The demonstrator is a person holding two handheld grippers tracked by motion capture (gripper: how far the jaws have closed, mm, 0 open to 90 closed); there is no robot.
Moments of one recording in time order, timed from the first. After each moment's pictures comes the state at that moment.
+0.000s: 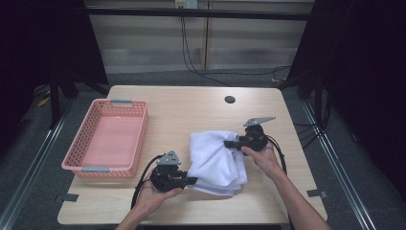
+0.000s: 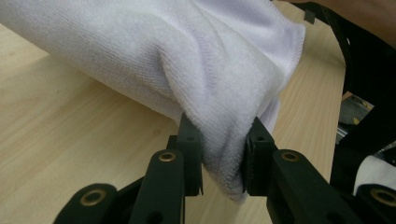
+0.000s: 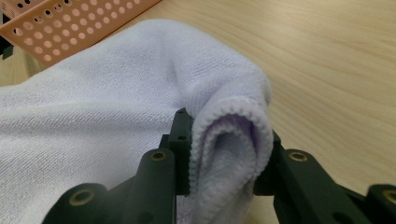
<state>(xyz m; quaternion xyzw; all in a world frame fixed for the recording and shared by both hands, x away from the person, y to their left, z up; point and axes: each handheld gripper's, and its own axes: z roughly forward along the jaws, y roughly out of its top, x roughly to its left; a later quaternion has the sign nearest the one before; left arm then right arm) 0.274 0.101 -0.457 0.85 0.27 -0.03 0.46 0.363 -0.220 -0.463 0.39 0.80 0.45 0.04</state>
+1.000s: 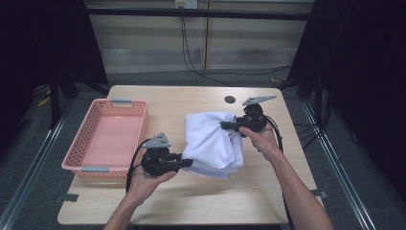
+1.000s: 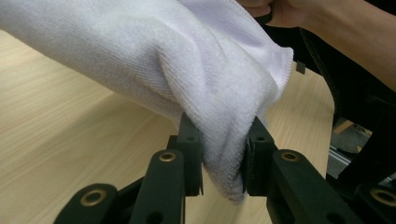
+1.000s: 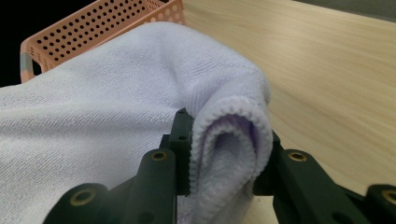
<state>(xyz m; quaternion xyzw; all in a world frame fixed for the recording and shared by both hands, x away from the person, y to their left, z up) 0.294 0.122 -0.410 0.82 0.27 0.00 0.51 0.393 -0.210 -0.406 0.38 0.79 0.48 0.05</state>
